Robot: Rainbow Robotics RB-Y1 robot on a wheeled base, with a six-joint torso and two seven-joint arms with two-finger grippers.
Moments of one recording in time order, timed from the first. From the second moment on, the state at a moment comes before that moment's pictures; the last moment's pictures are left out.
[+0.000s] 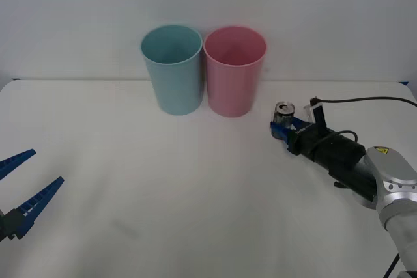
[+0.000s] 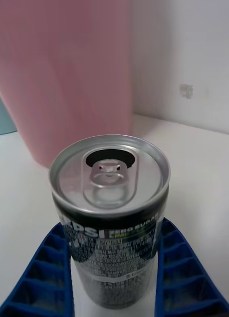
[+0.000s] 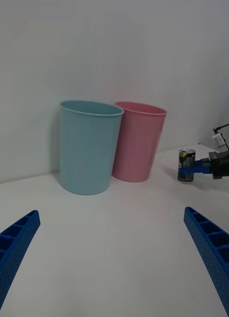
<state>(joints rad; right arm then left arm) -0.45 -0.31 -0.08 -0.85 1.34 -0.67 0.13 0.35 0.40 0.52 -1.66 -0.96 -1.22 0.00</state>
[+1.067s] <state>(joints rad) -0.28 -0.44 -0.10 -1.24 1.28 -0.74 -0.08 0.35 0.40 0.52 -1.66 -0.96 -1.22 0.00</state>
